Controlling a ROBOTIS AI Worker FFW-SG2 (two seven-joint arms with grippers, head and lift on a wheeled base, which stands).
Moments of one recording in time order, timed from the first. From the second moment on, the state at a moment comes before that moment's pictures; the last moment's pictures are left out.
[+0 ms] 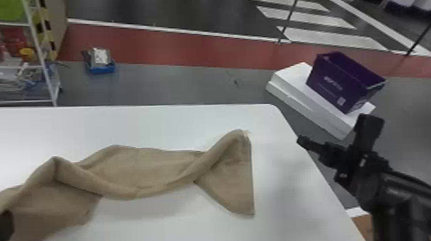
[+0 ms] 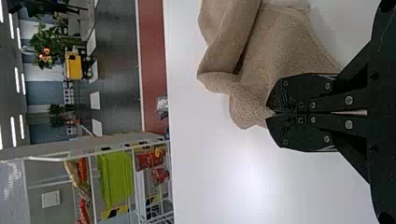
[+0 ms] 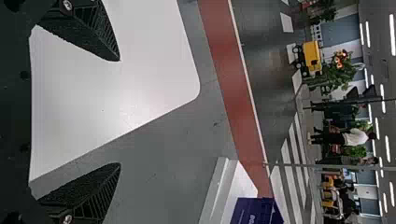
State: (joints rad) left arm 0.65 0.07 -0.06 -2.48 0.00 0.75 0.15; right arm -0.04 -0.19 -0.56 -1.75 -0.16 0.81 0.25
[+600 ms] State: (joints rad) left arm 0.51 0.07 0.24 -2.43 -0.14 0.81 -0.18; right arm 0.01 -0.18 -0.56 -1.80 -0.16 0.81 0.26
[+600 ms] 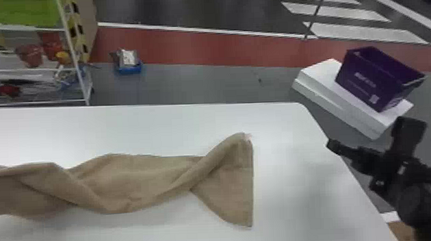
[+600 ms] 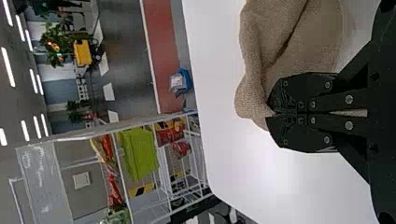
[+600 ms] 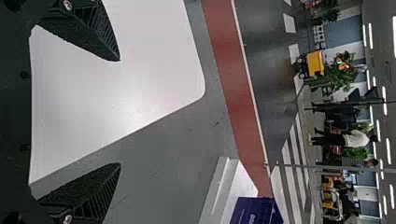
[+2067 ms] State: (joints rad) left arm 0.69 0.00 0.26 -2.47 -0.37 0.80 -0.37; right arm 0.01 -0.17 -0.56 -1.81 -0.15 0.81 0.27
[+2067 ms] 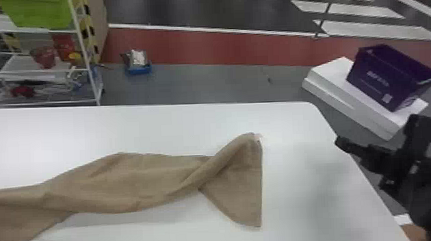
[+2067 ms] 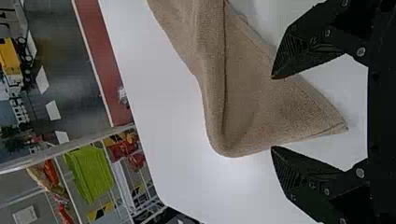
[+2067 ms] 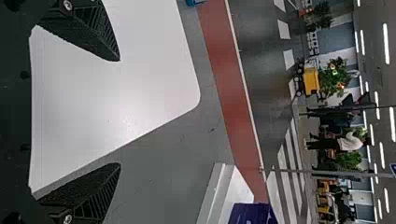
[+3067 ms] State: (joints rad) left arm 0.67 0.00 0.26 -2.38 -0.43 0.79 -0.51; right arm 0.05 -0.15 -0.41 -1.97 -0.05 0.71 0.48
